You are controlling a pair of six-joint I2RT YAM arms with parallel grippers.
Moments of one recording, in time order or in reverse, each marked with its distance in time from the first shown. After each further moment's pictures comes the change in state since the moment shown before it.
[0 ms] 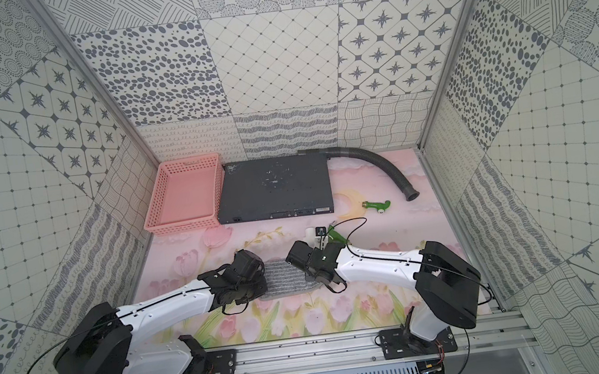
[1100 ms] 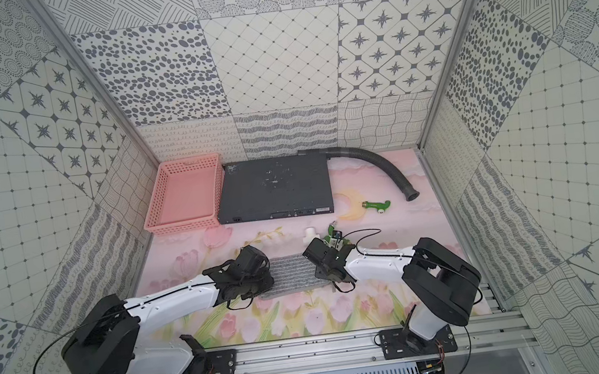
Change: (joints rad) left arm -0.006 0.032 0.048 0.020 0.035 0.027; right arm -0.161 0.025 -0.229 0.290 -0.147 0.060
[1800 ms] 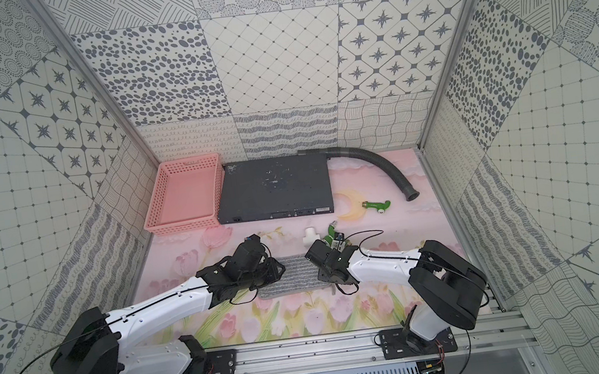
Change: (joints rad) left arm -0.043 -0.073 0.054 0.061 0.041 -0.001; right arm 0.003 -0.035 -0.011 -0.049 0.002 -0.008
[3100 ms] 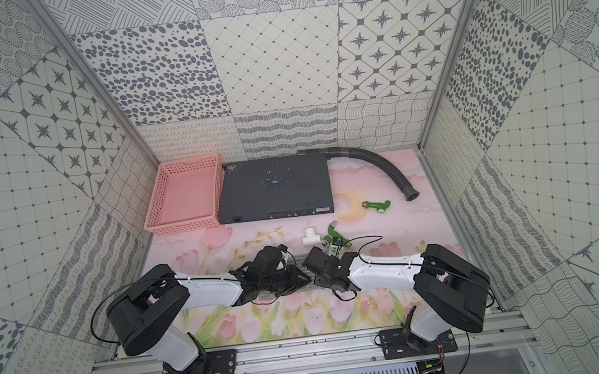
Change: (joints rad) left arm -0.057 0.367 -0.072 0.574 0.341 -0.121; right arm 0.066 -0.049 -0.039 0.027 0.018 0.093
